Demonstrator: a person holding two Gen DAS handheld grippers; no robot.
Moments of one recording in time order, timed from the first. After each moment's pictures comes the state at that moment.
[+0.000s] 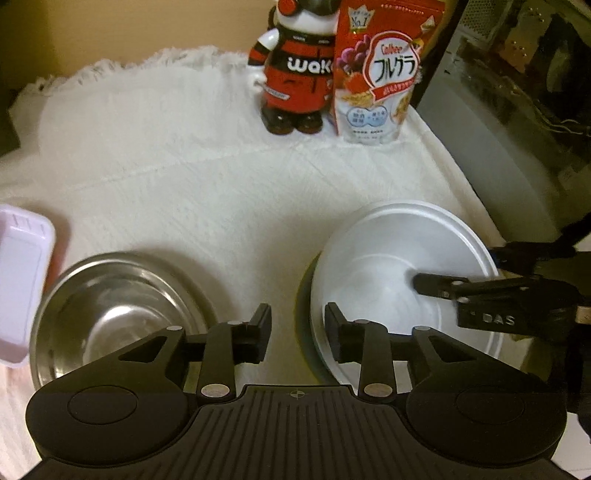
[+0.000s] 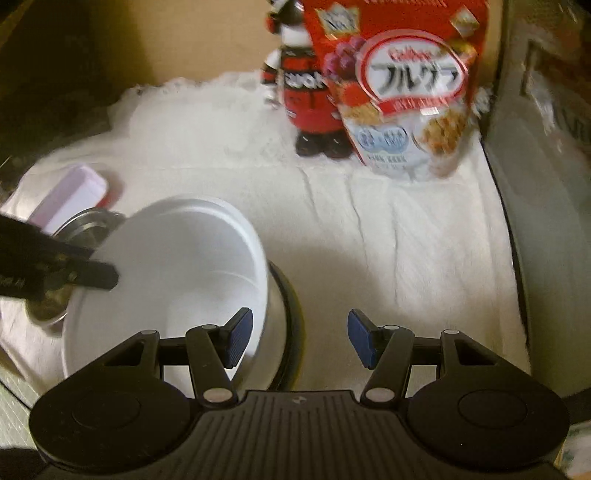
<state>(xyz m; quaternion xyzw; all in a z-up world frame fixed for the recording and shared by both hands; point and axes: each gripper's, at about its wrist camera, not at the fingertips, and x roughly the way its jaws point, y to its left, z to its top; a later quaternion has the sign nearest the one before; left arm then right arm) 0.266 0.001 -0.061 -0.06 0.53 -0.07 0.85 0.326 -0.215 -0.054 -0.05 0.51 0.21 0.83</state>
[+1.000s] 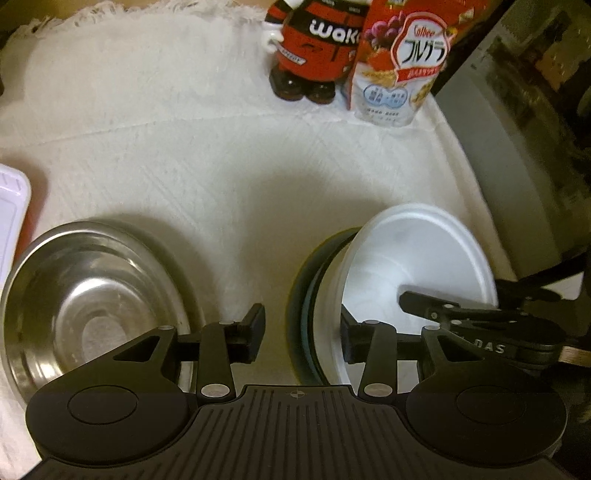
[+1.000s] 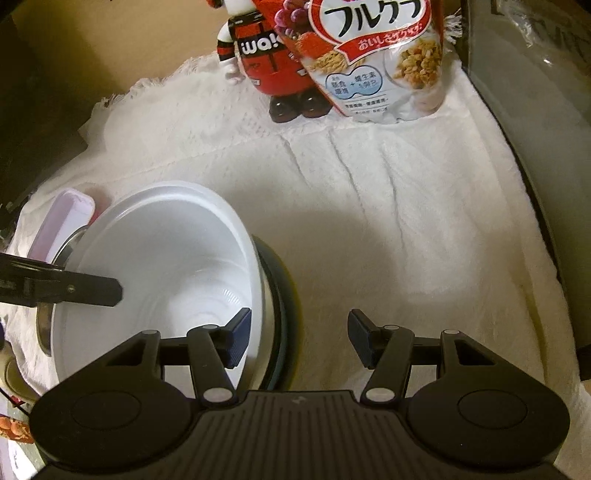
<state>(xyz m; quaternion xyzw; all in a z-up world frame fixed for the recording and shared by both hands) 0.298 0.009 -0.076 -0.12 0.58 -0.07 0.80 0.337 -0.229 -0.072 0.04 0.56 0.19 0.80</state>
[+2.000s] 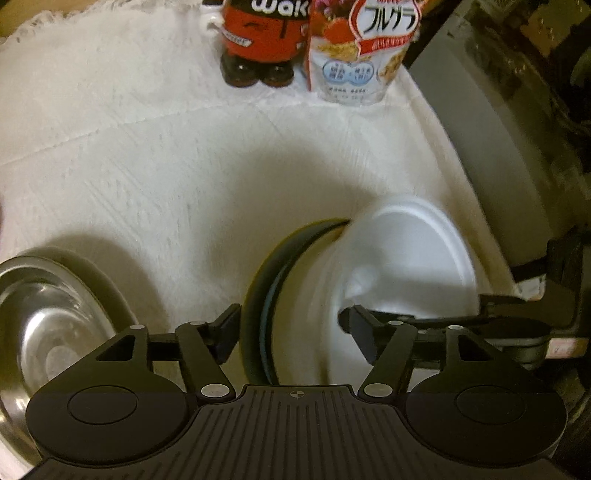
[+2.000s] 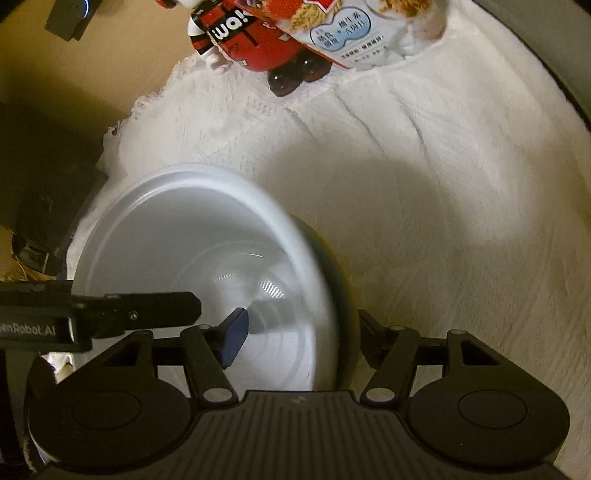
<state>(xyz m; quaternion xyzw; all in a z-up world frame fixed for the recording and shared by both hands) 0.323 -0.025 -0.092 -0.10 0.60 -0.11 0.78 0.353 -0.242 -0.104 0.18 0.61 0.22 0.74</state>
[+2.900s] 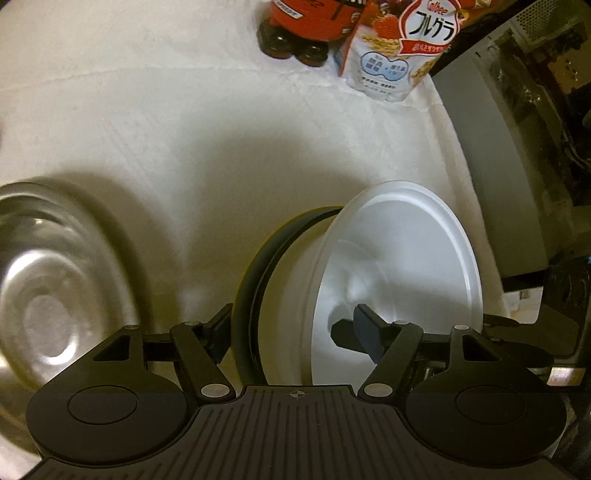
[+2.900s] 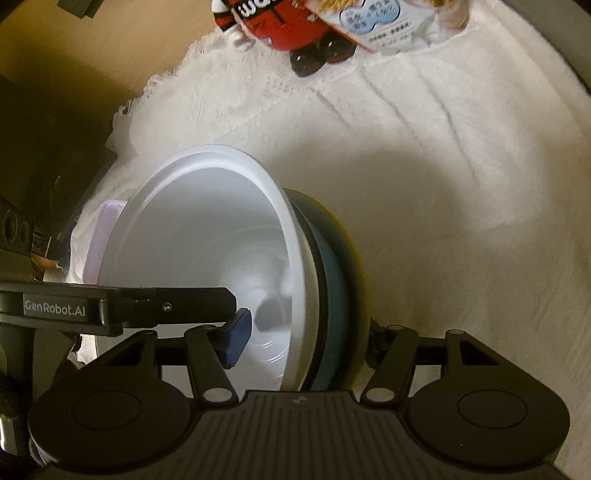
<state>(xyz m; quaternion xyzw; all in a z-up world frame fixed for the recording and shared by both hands) 0.310 0.009 -0.109 -0.19 0.61 -0.10 0.76 0.342 -0.219 -0.098 0.17 0.63 0.23 0.72</state>
